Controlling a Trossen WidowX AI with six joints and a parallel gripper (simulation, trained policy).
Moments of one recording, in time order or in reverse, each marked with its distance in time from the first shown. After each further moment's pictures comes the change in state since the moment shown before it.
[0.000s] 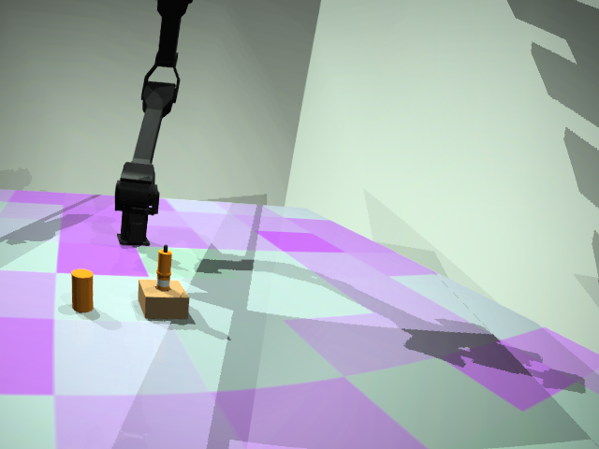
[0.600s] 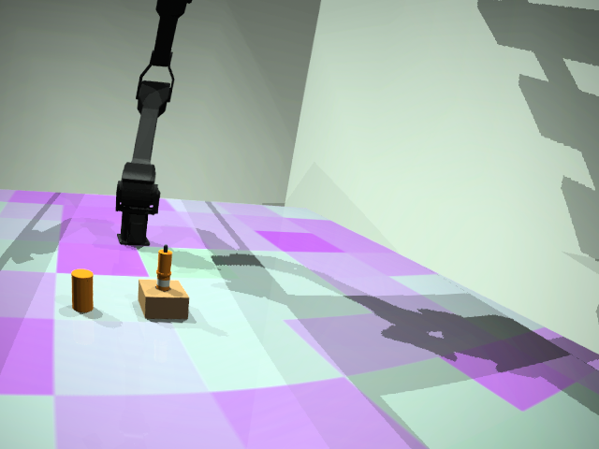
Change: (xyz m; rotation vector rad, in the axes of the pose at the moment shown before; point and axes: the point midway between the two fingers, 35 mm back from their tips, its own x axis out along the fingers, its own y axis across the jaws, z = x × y) arm -0.003 0.016 -0.034 -0.067 0.147 0.083
